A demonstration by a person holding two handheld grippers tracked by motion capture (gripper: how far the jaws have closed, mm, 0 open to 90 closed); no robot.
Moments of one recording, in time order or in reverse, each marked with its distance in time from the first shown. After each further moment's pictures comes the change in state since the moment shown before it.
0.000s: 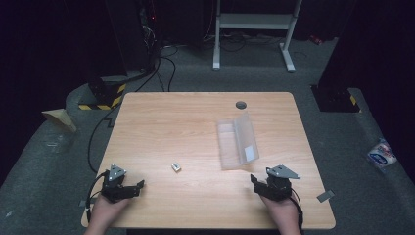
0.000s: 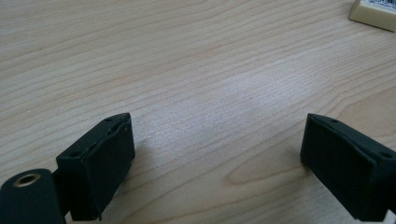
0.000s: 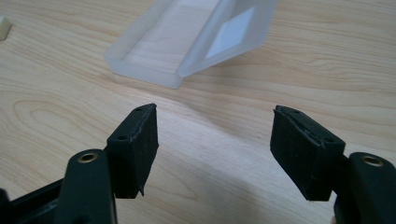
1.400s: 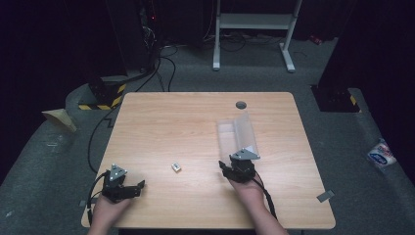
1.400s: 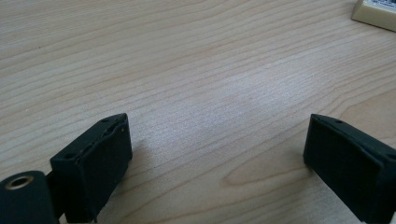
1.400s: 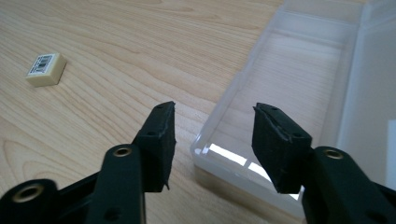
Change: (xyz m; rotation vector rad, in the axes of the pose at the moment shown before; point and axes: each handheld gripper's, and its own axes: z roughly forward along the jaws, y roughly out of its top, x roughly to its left) left arm -0.002 0.000 0.001 0.003 0.011 -0.009; right arm 0.059 0.049 0.079 -0.008 0.145 -0.074
